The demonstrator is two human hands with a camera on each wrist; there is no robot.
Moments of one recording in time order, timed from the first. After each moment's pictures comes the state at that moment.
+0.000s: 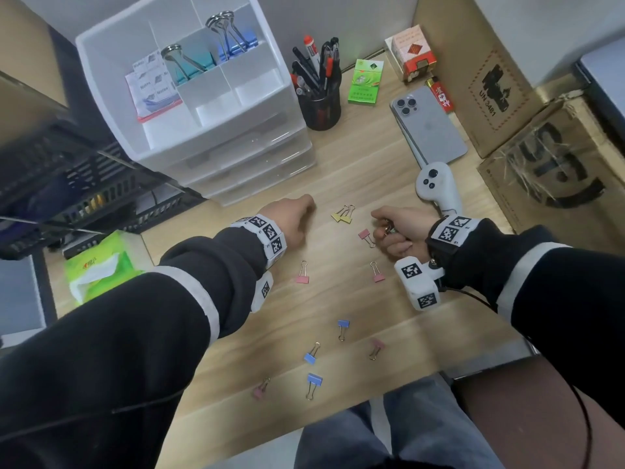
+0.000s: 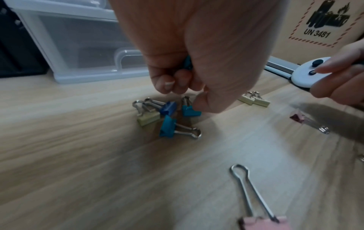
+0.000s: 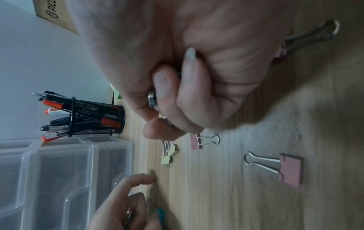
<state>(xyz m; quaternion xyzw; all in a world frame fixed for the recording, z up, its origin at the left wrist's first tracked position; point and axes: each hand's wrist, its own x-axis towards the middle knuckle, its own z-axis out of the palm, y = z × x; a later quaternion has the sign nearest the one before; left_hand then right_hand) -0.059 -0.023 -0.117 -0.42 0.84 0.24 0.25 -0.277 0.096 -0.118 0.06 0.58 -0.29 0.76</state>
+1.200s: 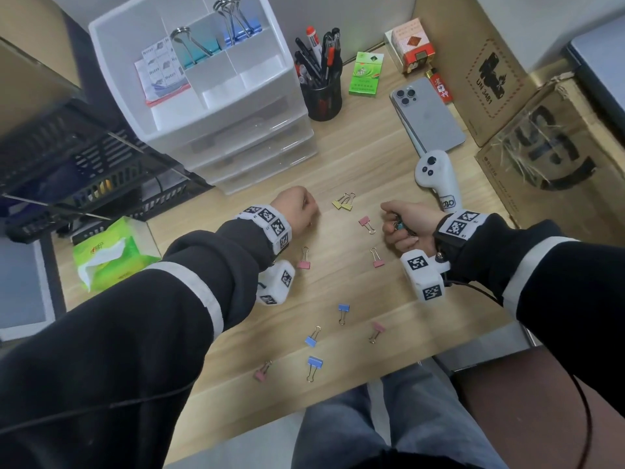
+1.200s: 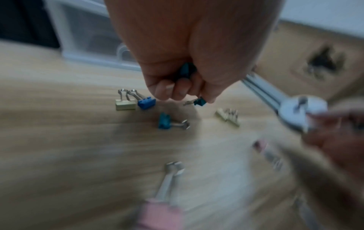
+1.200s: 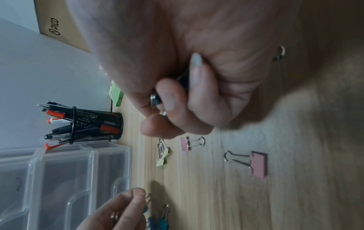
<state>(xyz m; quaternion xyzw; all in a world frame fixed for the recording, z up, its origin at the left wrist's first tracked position) -0.066 0.000 -0.109 -0.52 0.77 0.35 0.10 -0.279 0.119 -0.122 0.06 0.59 -0.30 0.75</state>
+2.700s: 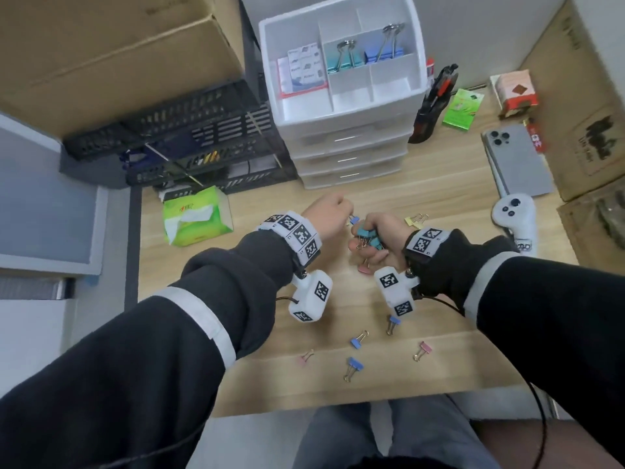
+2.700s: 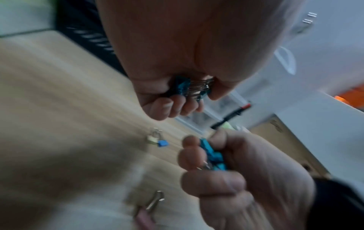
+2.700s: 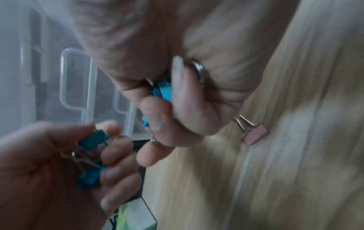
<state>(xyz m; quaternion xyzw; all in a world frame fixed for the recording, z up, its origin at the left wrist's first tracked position) 0.009 0.019 -0.024 -0.61 0.61 0.51 -0.01 -0.131 0.063 -0.074 -0.09 0.52 -0.22 0.82</state>
